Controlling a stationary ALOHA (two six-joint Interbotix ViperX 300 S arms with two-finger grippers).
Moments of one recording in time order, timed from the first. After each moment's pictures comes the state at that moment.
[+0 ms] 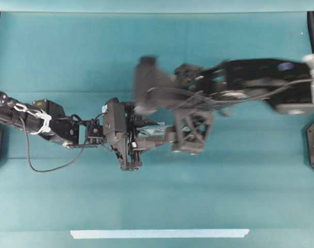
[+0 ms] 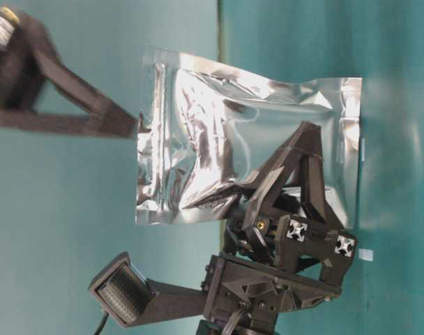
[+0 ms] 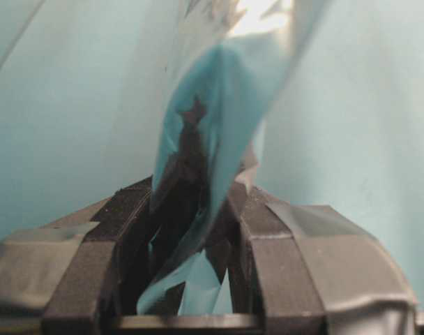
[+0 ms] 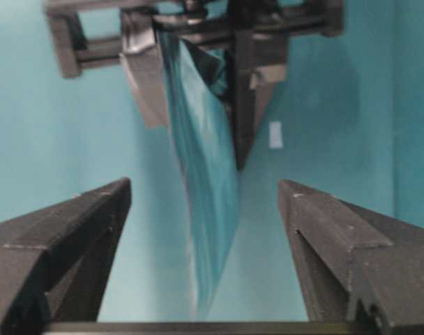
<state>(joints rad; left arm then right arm) 0.02 0.39 0.76 0.01 -0.92 -0.08 -0.05 -0.08 0.25 0.04 0.87 0.02</state>
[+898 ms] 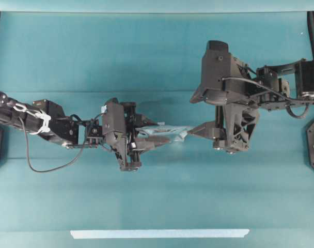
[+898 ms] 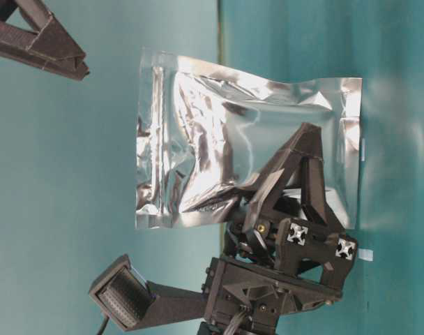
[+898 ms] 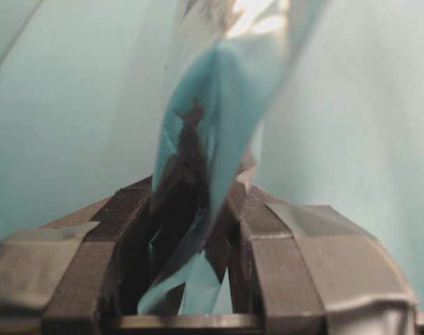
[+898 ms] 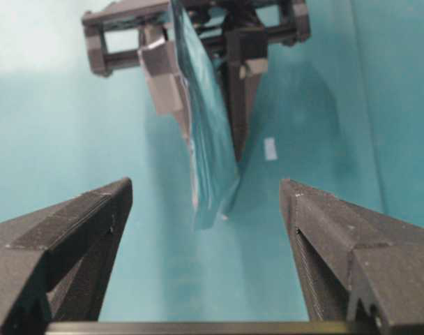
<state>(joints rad) 0.02 0.39 0.76 0.01 -0.91 -0.08 -0.04 -0.31 0.49 0.04 0.66 0.03</state>
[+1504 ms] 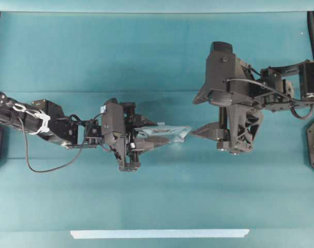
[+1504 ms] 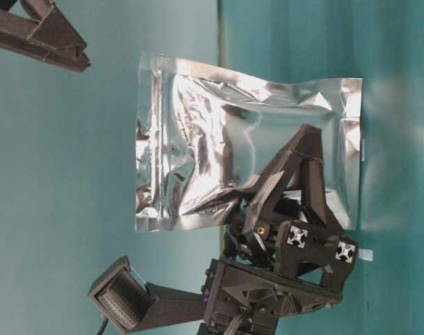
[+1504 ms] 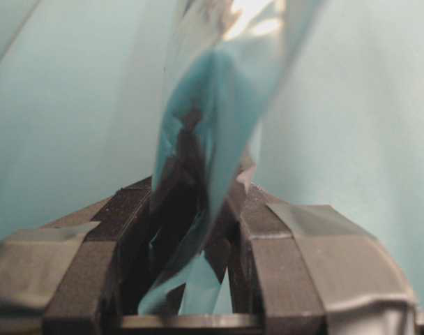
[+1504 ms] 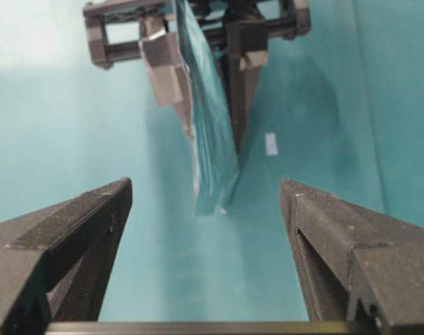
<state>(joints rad) 0.02 0.38 0.77 0.01 -0.89 -0.08 -0.04 -0.34 0.51 0.04 0.66 0.03</state>
